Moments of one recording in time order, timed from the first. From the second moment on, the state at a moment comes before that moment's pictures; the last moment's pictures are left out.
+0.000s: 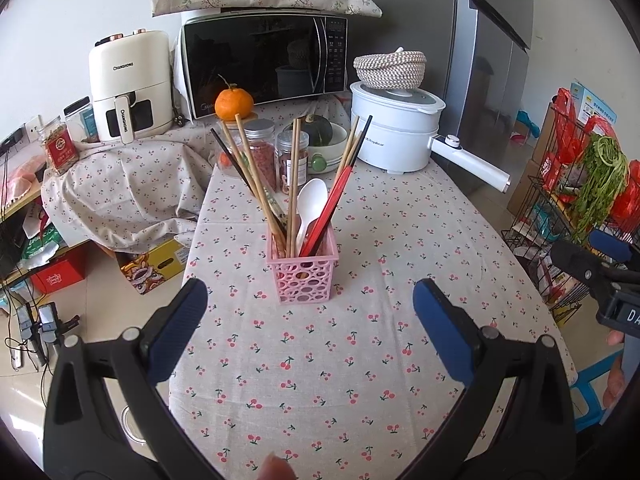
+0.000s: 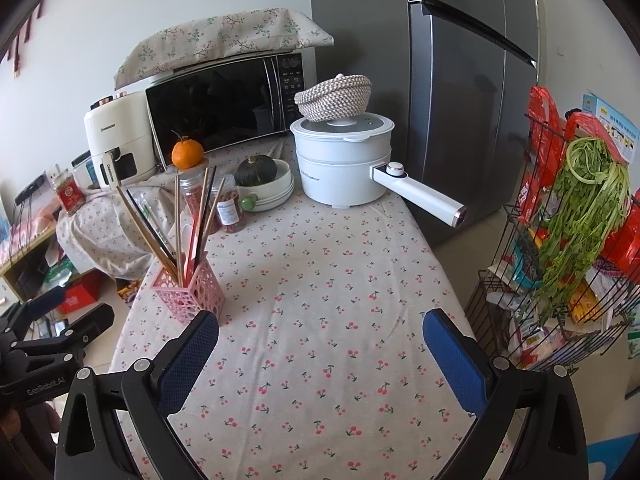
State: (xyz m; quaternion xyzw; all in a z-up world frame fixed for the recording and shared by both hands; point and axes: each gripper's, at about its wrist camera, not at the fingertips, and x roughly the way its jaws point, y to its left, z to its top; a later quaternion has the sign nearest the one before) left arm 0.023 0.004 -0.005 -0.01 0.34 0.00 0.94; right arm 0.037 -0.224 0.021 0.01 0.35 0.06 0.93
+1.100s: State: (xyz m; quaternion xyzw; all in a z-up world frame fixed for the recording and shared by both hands) left arm 0.015 -0.007 0.000 0.00 0.33 0.00 0.94; right arm 0.040 -0.228 0.014 0.00 0.36 0.04 0.93
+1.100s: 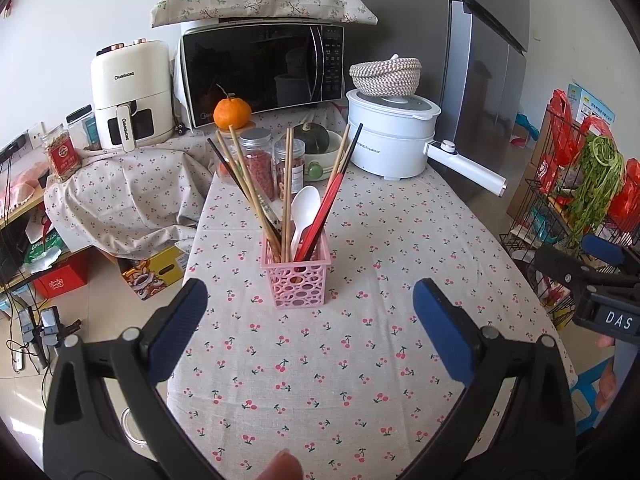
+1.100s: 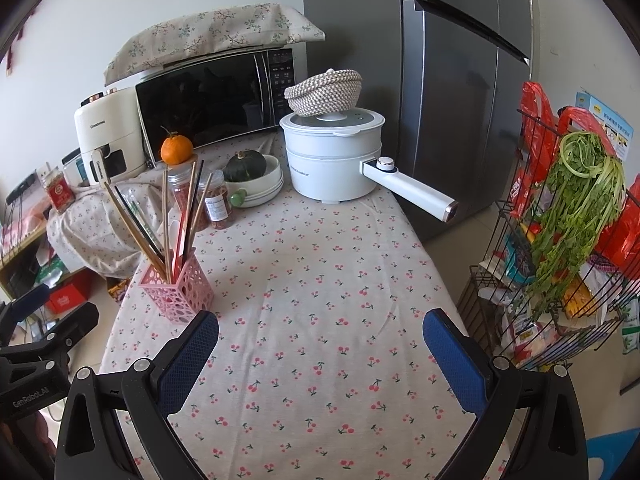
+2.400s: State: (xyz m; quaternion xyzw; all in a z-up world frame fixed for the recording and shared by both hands) left arm 0.010 -0.004 0.010 -0.03 0.32 0.02 0.95; right arm 0.037 -0.227 0.018 0.01 0.35 0.04 0.93
